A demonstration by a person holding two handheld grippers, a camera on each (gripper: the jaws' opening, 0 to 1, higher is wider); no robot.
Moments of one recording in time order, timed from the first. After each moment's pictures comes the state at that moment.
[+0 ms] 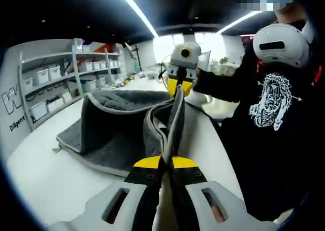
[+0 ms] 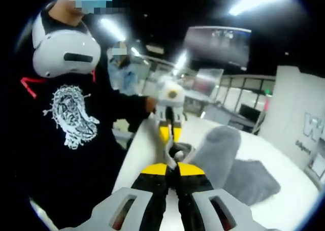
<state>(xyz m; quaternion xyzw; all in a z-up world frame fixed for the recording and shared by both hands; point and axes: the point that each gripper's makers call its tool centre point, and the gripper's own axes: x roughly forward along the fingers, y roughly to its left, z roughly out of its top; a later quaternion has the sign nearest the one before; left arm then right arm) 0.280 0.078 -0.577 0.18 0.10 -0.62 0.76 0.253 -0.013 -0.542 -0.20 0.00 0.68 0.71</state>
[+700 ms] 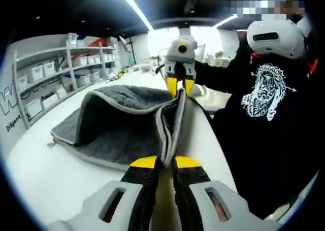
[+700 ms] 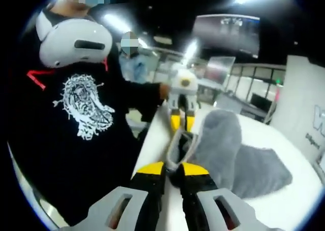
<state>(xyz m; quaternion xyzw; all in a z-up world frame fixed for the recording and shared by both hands) 0.268 0.085 -0.590 0.20 0.13 -0.64 0.74 0.233 -0.021 -0.561 -0.22 0.04 0.70 0.68</state>
